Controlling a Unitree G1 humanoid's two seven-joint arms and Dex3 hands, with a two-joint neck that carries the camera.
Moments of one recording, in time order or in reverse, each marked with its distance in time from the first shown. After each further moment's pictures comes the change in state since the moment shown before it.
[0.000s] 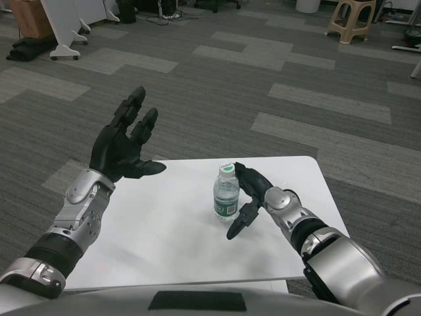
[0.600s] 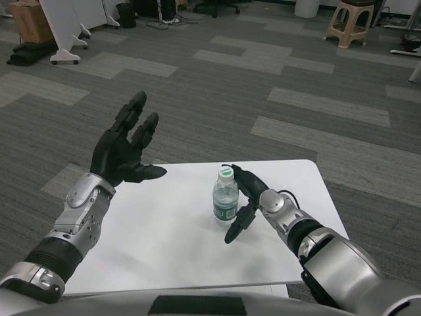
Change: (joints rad) left arm 0.000 0.000 -0.005 0.002 -0.001 0.000 0.000; right arm -0.027 0.007 0.087 0.015 0.000 0.000 -0.069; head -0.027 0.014
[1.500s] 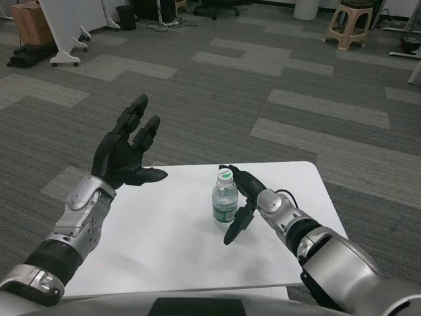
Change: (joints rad) left arm 0.000 0.000 -0.011 0.001 -0.001 0.000 0.000; right arm -0.013 -0.001 0.026 -0.001 0.000 0.000 -0.005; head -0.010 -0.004
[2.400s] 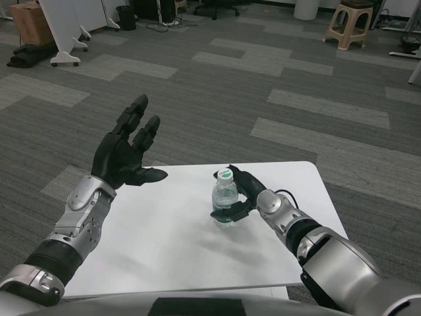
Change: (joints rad) left arm 0.000 0.000 -0.001 0.000 0.000 0.000 0.000; right arm 0.000 0.000 0.020 0.000 -0.001 0.000 -0.039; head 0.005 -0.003
